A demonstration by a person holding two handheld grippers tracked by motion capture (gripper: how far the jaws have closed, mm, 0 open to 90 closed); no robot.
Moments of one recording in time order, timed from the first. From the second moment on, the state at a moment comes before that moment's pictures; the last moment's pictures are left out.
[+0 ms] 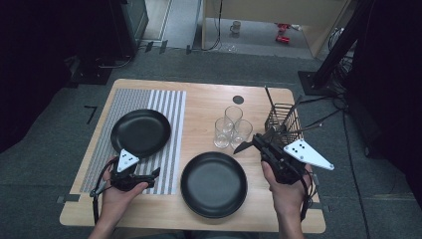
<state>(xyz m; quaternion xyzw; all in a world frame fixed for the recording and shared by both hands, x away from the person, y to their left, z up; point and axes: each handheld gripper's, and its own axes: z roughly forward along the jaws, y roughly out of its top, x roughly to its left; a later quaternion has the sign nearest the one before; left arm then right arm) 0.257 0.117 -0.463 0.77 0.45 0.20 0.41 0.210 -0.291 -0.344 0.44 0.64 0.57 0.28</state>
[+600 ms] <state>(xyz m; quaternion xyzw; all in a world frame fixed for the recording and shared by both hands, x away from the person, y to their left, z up) 0.258 0.084 -0.450 0.78 0.41 0.18 0.43 0.214 -0.263 -0.345 0.42 0.66 0.57 0.26</state>
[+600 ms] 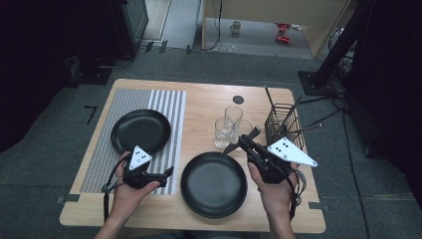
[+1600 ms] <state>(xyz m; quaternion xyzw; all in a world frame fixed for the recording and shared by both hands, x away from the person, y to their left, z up) 0.259 0.036 -0.435 0.80 0.36 0.14 0.46 0.218 -0.228 -0.347 0.40 0.68 0.57 0.23</state>
